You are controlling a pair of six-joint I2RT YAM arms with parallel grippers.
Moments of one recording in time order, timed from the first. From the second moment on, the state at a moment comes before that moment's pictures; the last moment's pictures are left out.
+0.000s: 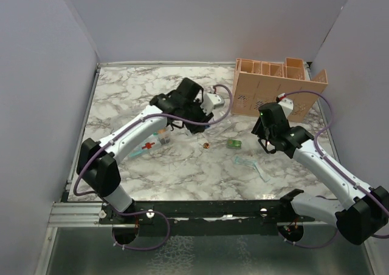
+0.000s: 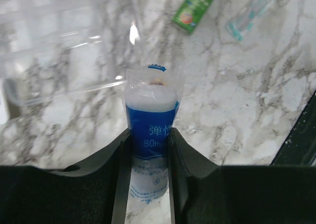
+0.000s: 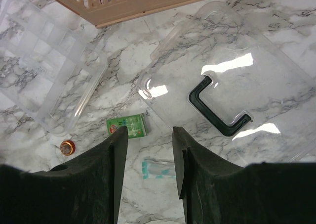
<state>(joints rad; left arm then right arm) -0.72 1.62 1.42 -0.74 0.32 0.29 0.50 1.09 0.89 -0.60 0.46 0.74</state>
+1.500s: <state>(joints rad) -0.16 1.57 1.22 -0.69 0.19 0.78 0.50 1.06 0.83 -0.50 0.36 0.69</state>
